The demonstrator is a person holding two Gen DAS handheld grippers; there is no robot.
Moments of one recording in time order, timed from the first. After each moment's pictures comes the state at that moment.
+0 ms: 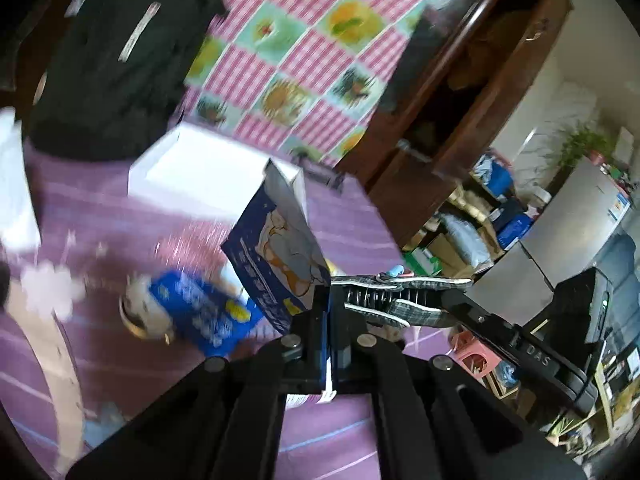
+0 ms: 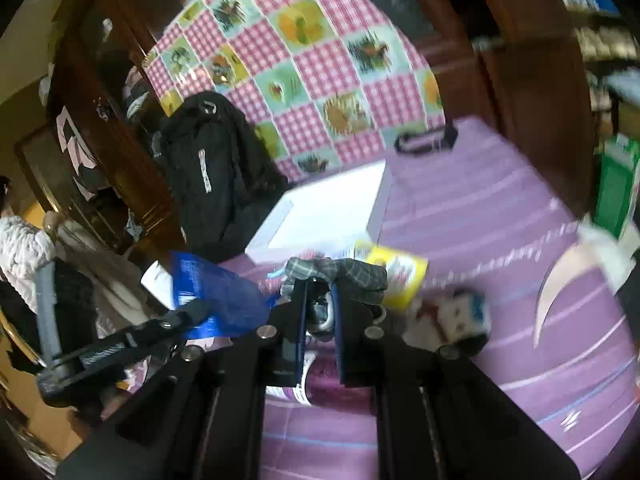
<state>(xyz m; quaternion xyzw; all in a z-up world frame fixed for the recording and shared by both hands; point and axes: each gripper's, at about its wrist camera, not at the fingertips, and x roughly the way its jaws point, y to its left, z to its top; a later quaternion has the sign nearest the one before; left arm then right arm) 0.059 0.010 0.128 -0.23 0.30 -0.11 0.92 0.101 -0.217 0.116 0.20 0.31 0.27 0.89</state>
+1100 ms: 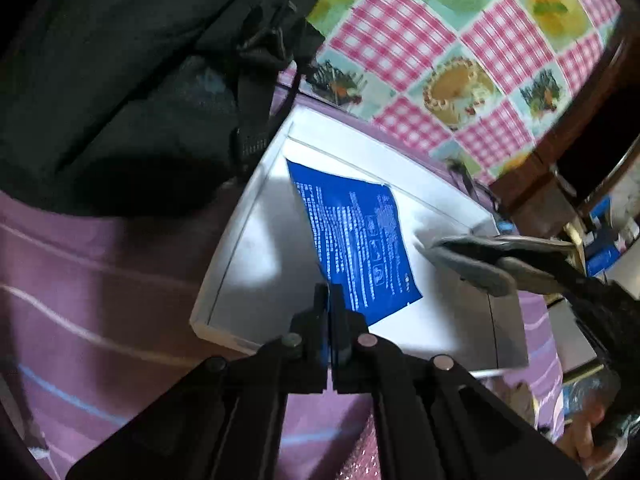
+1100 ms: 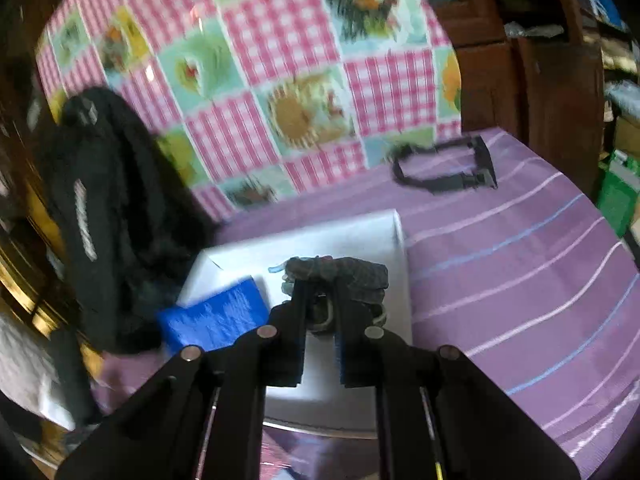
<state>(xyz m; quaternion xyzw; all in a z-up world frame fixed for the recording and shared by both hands) 0.279 0.157 0.012 -0.23 0.41 0.01 0.88 0.328 -0.092 0.060 0.17 0.36 0.16 0.90</state>
